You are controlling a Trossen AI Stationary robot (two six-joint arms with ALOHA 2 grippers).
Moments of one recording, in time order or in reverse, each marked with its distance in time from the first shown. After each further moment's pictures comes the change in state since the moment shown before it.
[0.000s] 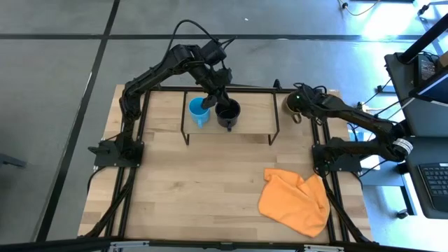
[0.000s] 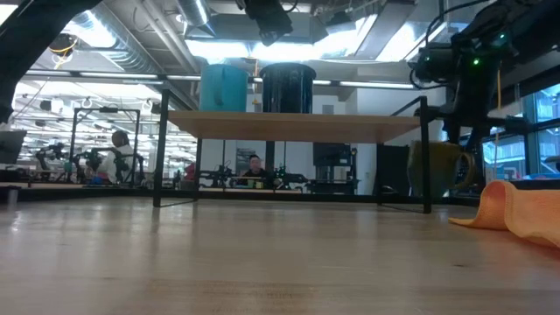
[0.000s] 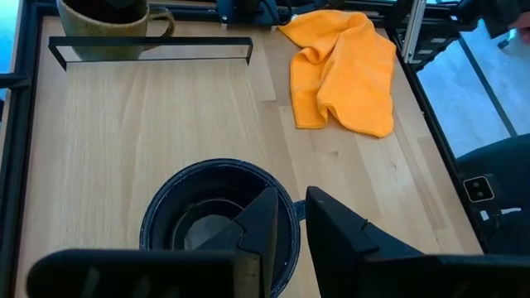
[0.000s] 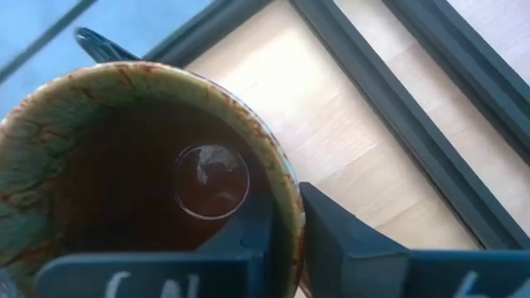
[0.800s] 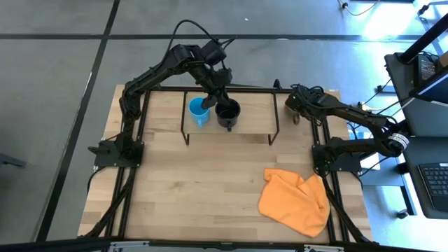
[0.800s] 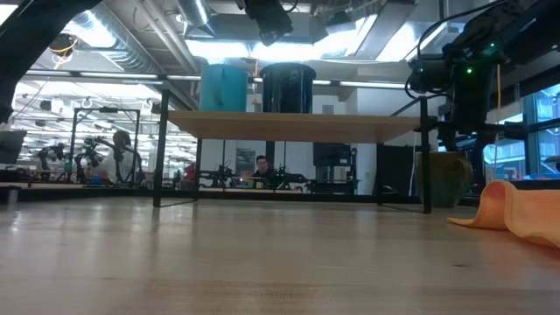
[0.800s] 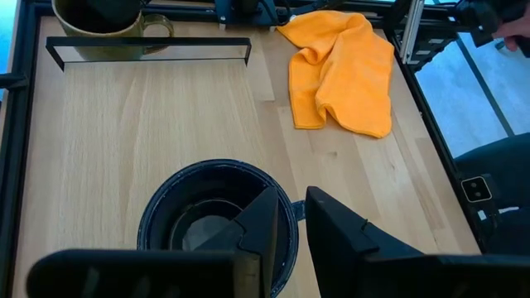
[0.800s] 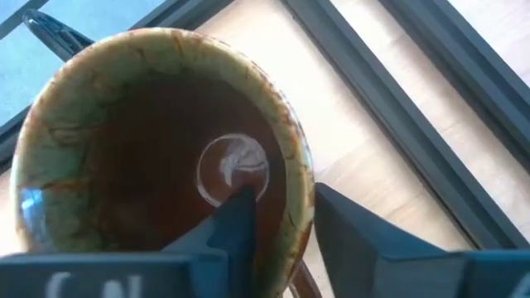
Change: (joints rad) left arm 0.000 0.000 0.000 -0.001 0.006 -0.001; right arm -0.006 0.087 0.002 -0.003 0.002 0.018
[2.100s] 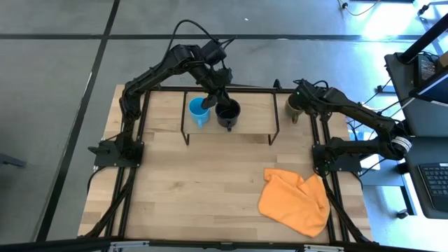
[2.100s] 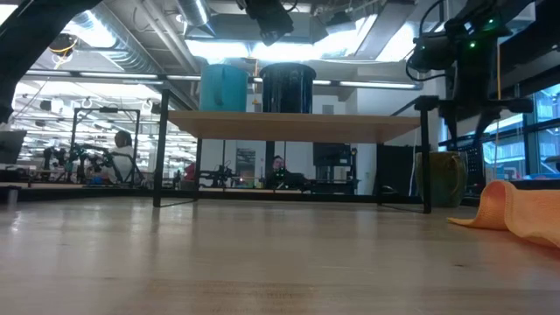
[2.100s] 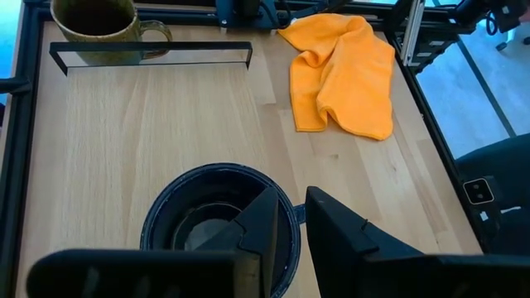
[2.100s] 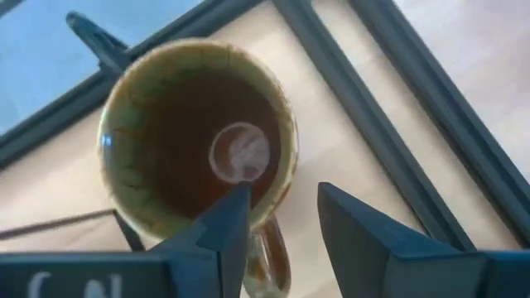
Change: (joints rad) left arm 0.000 0.000 0.000 0.010 0.000 0.000; right arm 0.006 -0.052 0.148 -0.216 -0.020 -0.042
